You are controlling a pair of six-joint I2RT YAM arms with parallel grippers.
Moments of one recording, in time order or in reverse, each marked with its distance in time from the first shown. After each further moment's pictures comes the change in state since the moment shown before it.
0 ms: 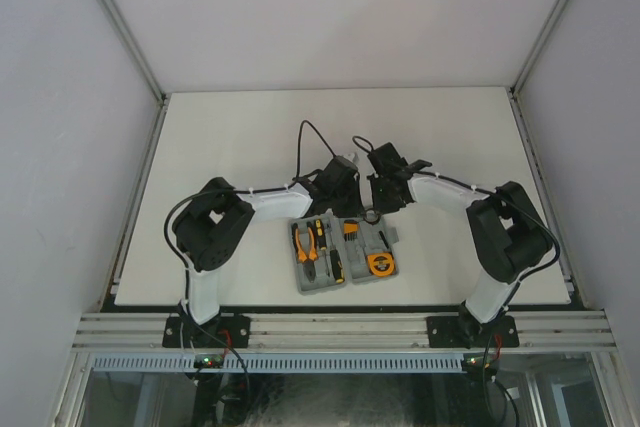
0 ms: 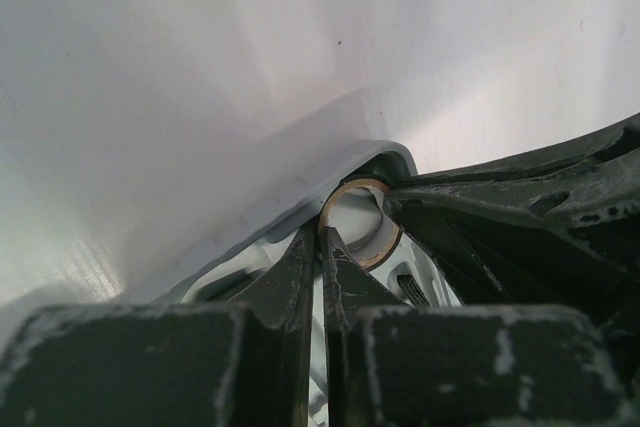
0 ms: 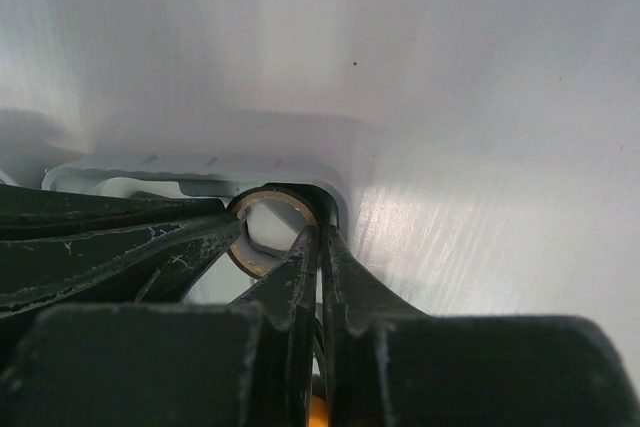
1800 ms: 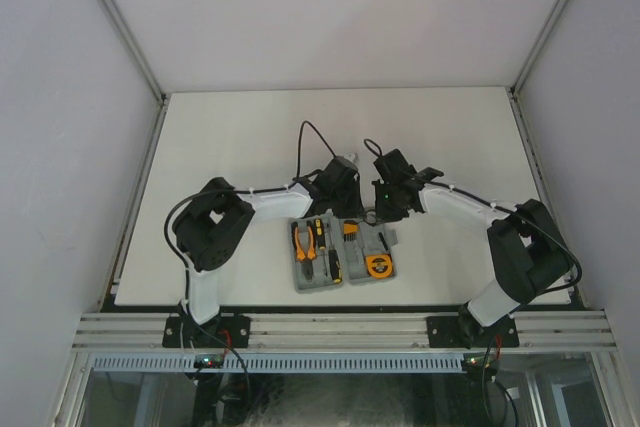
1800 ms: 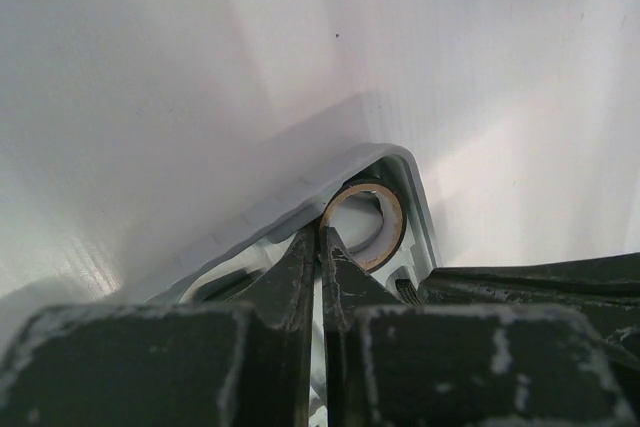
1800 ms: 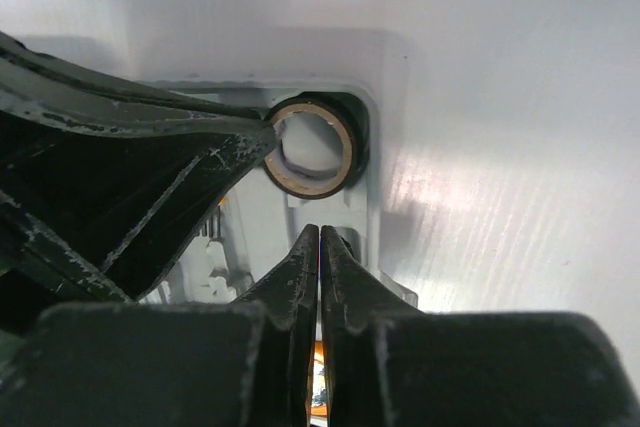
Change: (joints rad) left arm 0.001 0.000 0.000 -0.003 0.008 0.000; right arm 0.023 -0.151 -0.077 -0.050 -0.037 0.117
